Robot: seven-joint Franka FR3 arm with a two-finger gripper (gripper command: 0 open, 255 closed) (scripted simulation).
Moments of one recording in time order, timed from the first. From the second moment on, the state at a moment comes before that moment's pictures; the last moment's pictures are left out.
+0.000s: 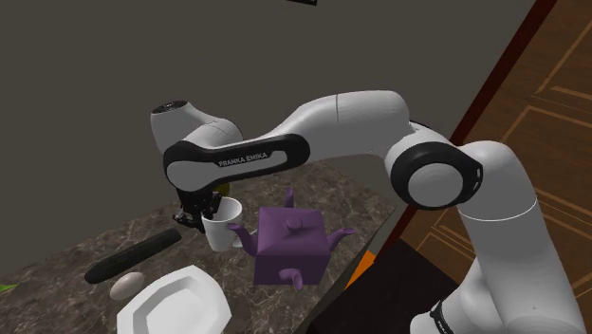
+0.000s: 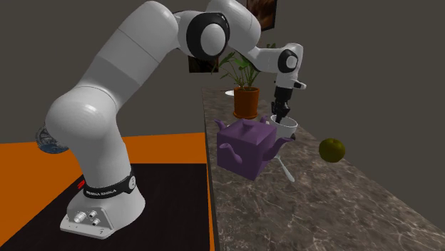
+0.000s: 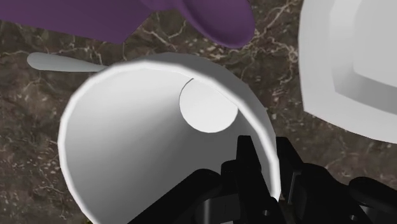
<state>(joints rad) 0.42 0.77 0.25 -1.23 -0.17 1.82 0.47</state>
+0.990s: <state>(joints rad) 0.43 0.79 0.24 -1.25 -0.18 1.85 0.47</state>
